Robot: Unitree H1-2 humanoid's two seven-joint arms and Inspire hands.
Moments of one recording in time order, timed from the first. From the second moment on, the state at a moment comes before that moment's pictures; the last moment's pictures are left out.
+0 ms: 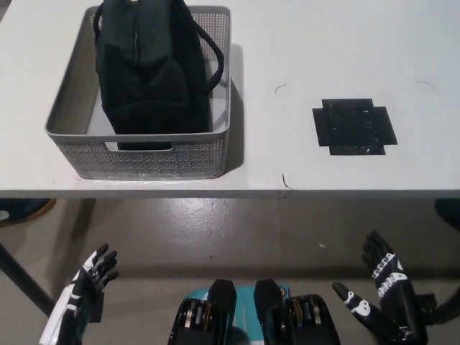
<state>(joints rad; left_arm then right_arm) 0.09 0.19 0.12 0.10 -0.10 -0.29 -0.27 0.08 -0.07 0.09 0.12 0.13 -0.31 0.01</state>
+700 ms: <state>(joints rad) 0.03 0.19 0.11 0.22 -0.09 -0.39 -0.27 -0.03 -0.05 0.03 0.27 0.18 -0.39 0.07</state>
